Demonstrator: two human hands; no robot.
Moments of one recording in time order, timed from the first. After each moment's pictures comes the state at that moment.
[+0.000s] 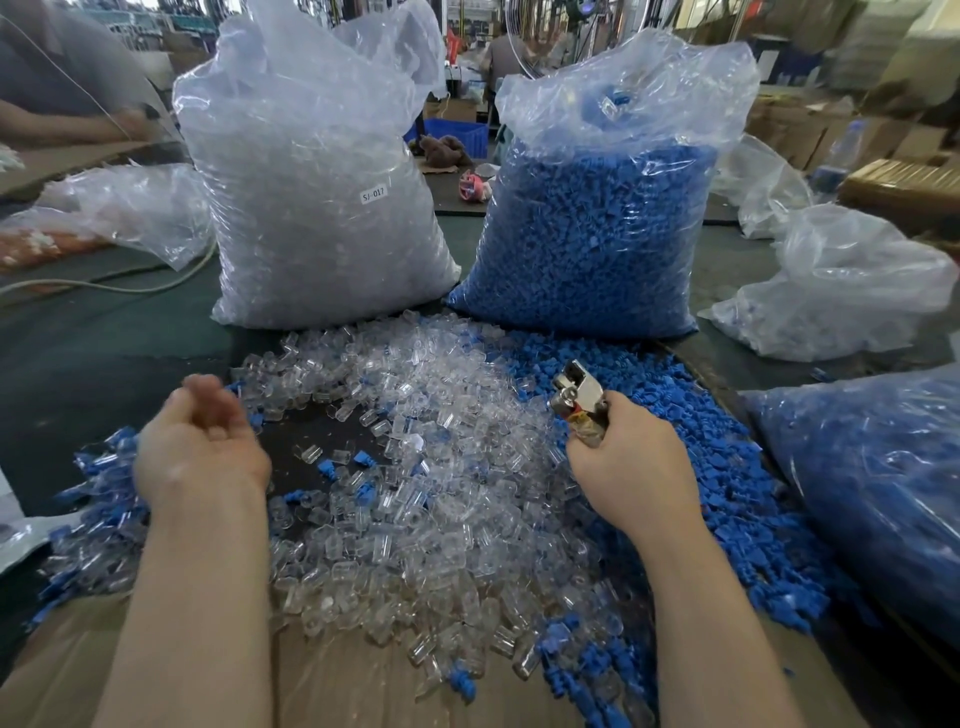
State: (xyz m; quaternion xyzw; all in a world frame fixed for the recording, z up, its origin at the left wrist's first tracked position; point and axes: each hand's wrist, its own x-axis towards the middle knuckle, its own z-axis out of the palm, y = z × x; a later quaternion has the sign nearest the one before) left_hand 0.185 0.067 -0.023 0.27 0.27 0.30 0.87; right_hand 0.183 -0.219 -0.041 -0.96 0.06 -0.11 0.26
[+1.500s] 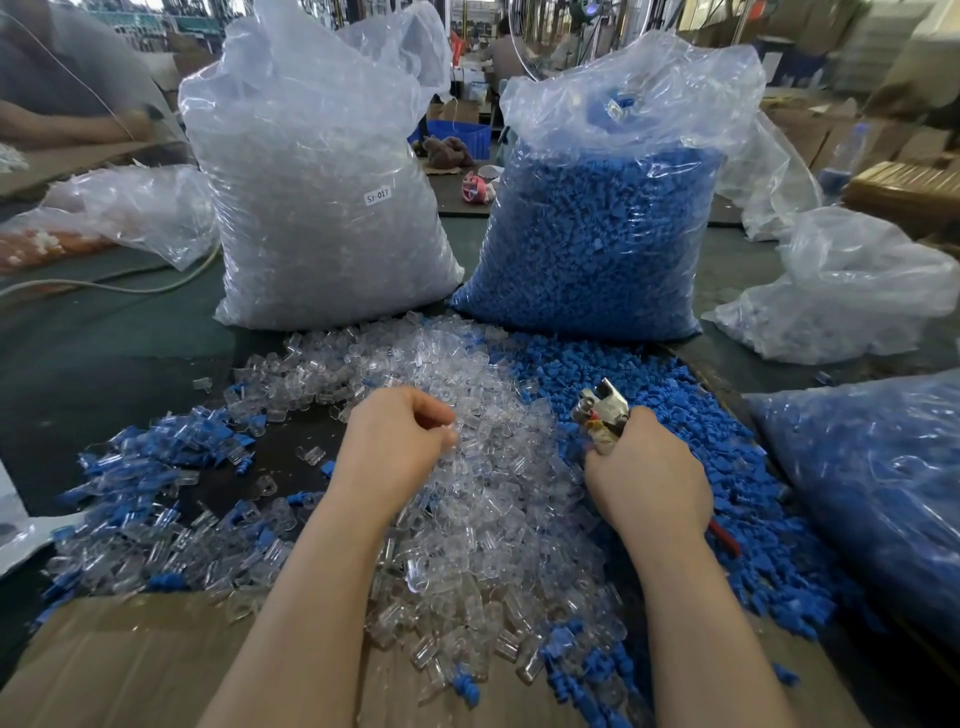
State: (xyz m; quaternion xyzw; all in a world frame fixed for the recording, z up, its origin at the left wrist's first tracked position) left_hand 0.197 -0.015 -0.033 0.89 0.07 0.03 0.45; right_hand 0.183 -0.215 -0.040 -0.96 0.21 -0.07 0.19
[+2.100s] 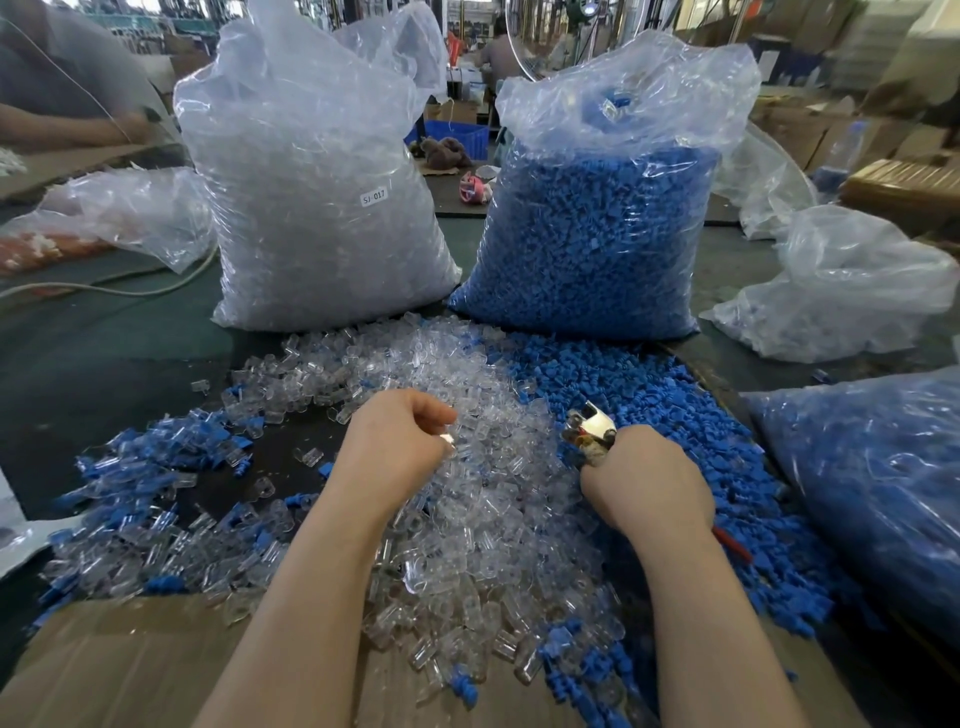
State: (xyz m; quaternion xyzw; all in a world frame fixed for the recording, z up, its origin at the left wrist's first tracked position) left_hand 0.195 -0.016 -0.030 0.89 0.06 -0.01 0.46; right_hand 0.181 -0.217 -0.032 -0.96 0.21 0.03 0.17
